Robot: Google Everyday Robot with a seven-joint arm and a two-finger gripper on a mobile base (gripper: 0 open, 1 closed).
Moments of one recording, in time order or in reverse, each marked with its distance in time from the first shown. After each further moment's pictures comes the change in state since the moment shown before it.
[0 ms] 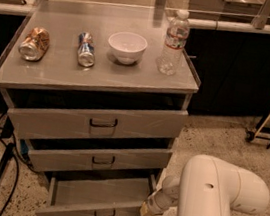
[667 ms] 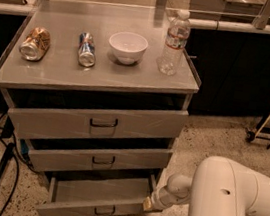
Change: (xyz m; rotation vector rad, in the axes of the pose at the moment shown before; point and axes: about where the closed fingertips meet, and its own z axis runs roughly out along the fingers) arm -0.018 -0.001 -0.034 0.001 -0.100 0.001
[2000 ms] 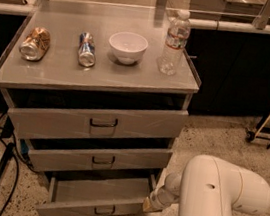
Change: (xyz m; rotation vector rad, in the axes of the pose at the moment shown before) arm -0.002 -0.014 0.020 0.021 0.036 0.071
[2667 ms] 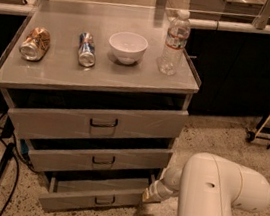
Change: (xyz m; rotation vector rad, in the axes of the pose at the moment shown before) arm -0.039 0.007 -0.011 0.010 -0.079 0.009
